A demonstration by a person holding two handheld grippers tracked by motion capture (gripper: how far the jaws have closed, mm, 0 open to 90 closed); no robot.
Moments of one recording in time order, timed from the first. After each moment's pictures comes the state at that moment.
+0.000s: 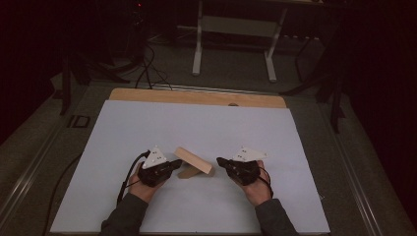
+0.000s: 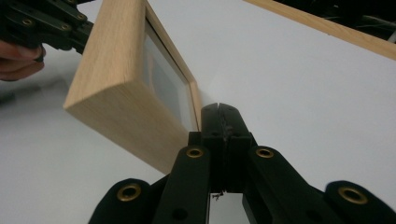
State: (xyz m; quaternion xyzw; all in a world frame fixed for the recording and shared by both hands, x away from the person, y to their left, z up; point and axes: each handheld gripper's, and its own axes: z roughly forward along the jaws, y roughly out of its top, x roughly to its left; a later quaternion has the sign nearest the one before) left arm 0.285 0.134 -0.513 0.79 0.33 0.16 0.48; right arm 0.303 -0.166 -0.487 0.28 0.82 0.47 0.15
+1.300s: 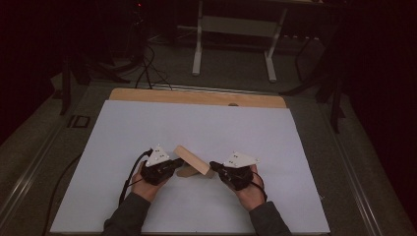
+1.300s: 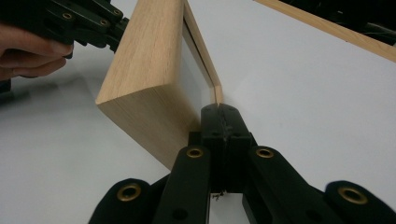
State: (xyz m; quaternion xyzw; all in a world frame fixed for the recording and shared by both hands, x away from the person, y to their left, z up) left arm 0.290 0.127 -0.512 0.79 0.34 0.16 0.48; right arm 0.289 -0.147 -0.489 0.26 0.83 0.46 0.16
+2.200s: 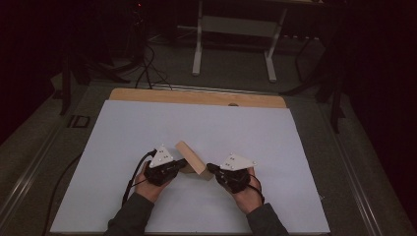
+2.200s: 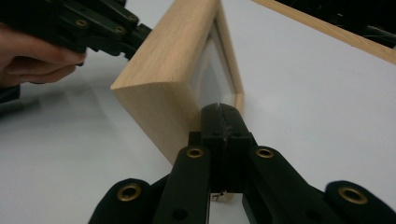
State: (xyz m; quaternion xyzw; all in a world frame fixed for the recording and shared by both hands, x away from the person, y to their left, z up) left arm 0.288 0.117 -0.508 0.79 0.33 0.16 0.49; right arm 0.280 -0.137 -0.487 0.26 0.83 0.46 0.17
